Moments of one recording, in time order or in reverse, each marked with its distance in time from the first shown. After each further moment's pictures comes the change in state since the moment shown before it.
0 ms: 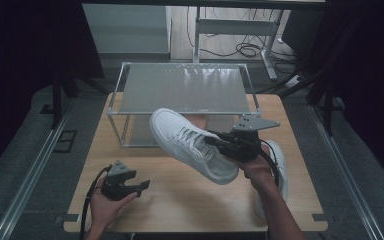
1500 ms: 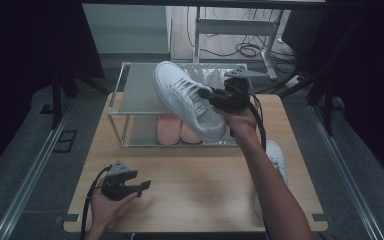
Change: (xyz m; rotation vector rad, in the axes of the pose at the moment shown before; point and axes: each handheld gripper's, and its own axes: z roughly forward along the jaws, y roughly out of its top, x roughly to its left) left arm 0.000 0.000 0.000 -0.016 -0.028 -0.008; right arm -0.051 0.081 0.048 -0.049 -0.150 0.160
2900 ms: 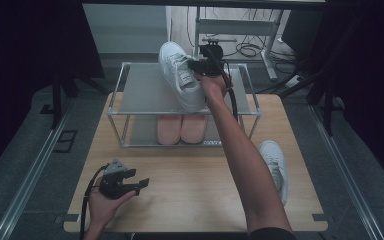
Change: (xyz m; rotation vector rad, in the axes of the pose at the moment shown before) left arm 0.005 0.002 -0.005 -0.021 -0.006 -0.011; right arm -0.030 0.055 0.108 0.071 -0.263 0.198
